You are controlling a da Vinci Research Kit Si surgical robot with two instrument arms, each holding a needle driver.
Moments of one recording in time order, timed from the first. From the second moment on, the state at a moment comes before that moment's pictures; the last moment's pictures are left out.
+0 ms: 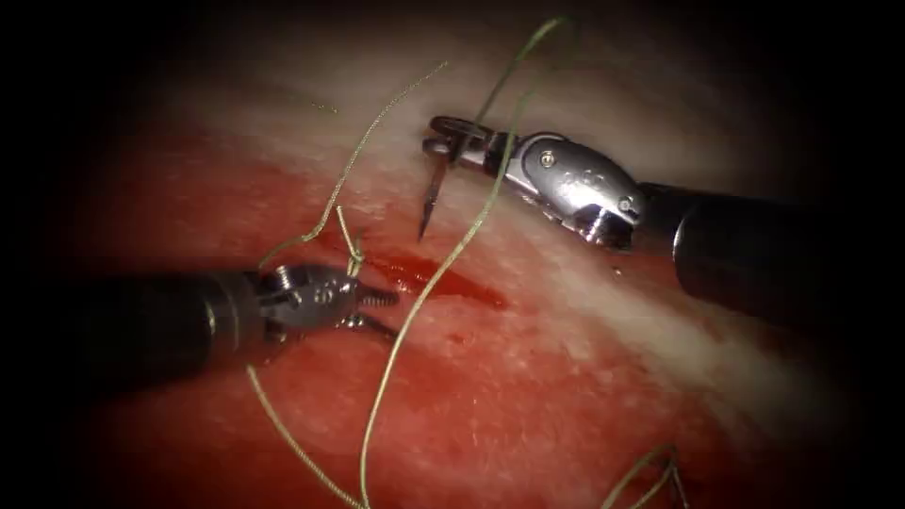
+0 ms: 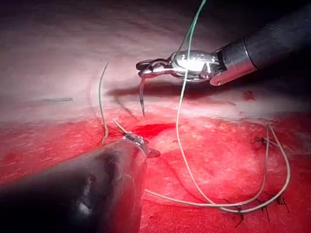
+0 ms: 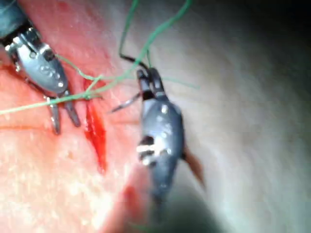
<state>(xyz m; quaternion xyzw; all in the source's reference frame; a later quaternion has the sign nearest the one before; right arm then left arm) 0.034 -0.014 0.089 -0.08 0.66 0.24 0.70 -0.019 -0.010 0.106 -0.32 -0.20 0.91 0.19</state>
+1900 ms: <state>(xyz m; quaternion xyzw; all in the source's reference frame) 0.036 -0.018 0.090 -0.16 0.68 0.14 0.70 -0.019 -0.010 0.106 -0.31 -0.21 0.91 0.20</state>
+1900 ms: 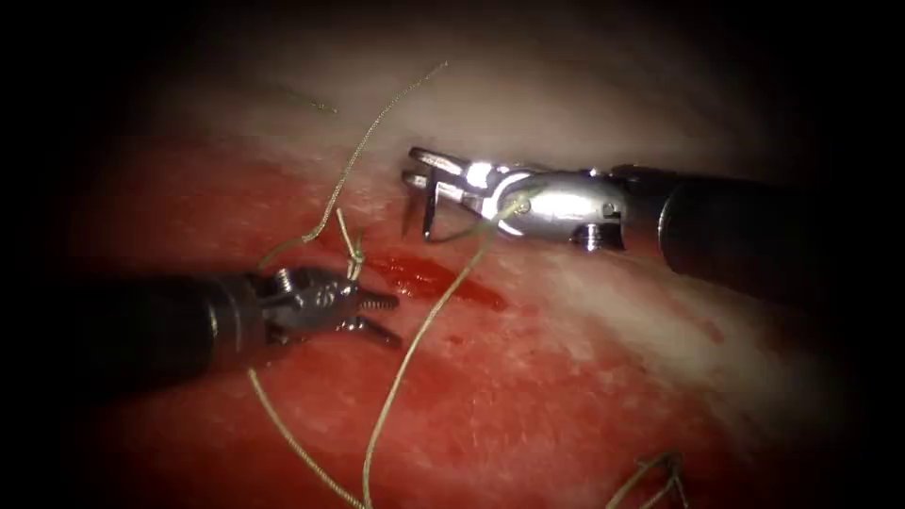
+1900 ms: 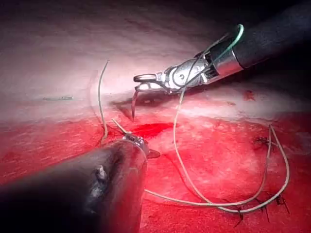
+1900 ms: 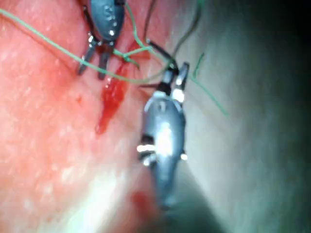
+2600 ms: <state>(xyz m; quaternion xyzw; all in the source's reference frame) 0.037 -0.019 0.091 -0.17 0.68 0.12 0.70 -0.019 -0.010 0.106 -0.31 -0.21 0.90 0.20</state>
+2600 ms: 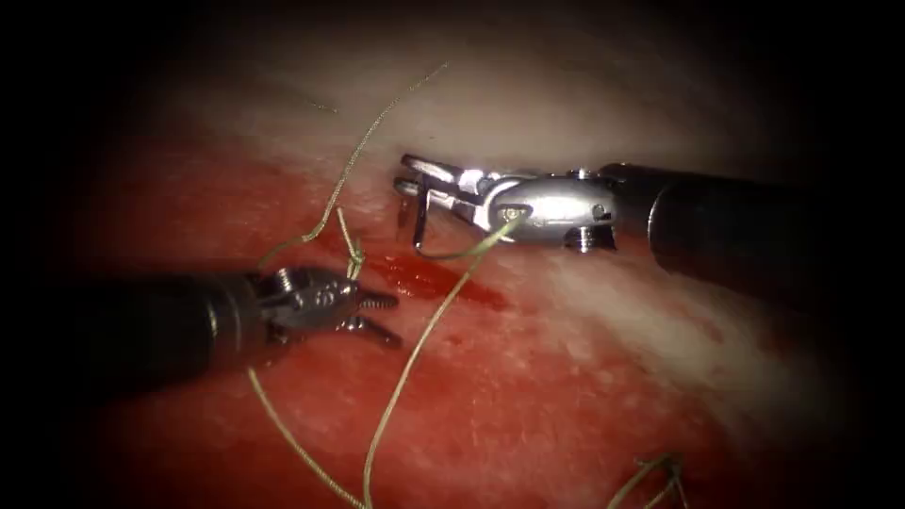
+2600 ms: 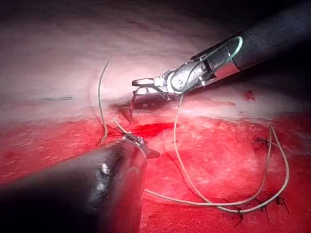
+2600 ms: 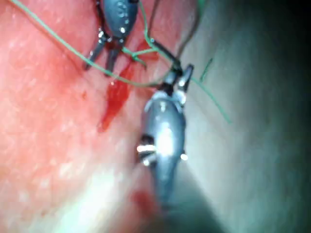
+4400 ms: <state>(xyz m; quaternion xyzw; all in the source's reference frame) 0.038 -0.030 0.097 -0.18 0.65 0.09 0.73 -0.018 -0.010 0.106 -0.31 -0.22 0.90 0.20</state>
